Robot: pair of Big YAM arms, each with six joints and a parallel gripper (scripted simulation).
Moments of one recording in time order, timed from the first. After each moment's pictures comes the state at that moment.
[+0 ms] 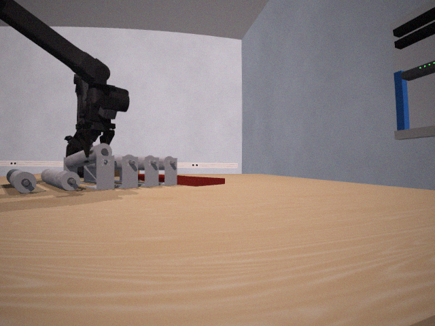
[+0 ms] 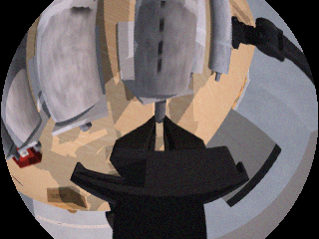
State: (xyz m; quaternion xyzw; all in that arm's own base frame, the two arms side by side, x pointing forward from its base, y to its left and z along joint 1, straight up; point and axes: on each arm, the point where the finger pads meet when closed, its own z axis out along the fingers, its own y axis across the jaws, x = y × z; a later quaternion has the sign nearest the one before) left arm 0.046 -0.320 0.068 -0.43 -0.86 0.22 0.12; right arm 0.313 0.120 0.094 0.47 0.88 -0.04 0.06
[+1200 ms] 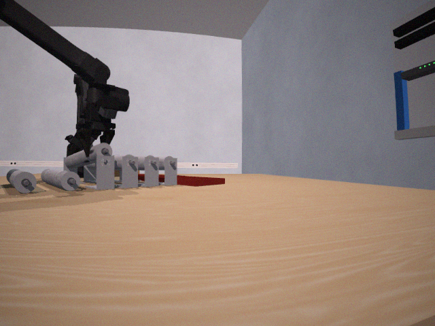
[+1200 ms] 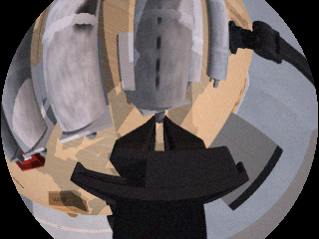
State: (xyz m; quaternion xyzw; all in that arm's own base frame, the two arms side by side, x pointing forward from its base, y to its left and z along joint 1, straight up) left arm 0.054 -0.330 0.069 -0.43 -0.86 0.23 0.10; right arm 0.314 0.121 0.095 0.47 0.88 -0.04 0.06
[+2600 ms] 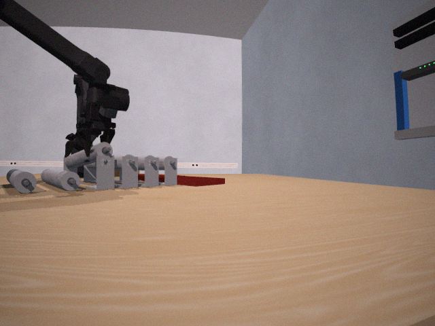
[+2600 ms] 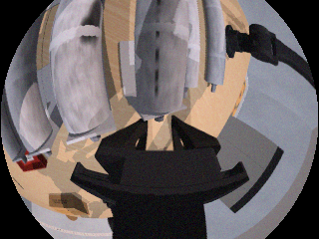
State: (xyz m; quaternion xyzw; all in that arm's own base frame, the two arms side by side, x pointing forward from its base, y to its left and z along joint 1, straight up) left arm 0.060 -0.337 0.074 -0.43 -0.86 0.25 0.08; right arm 0.314 0.121 0.097 0.47 0.88 -0.04 0.06
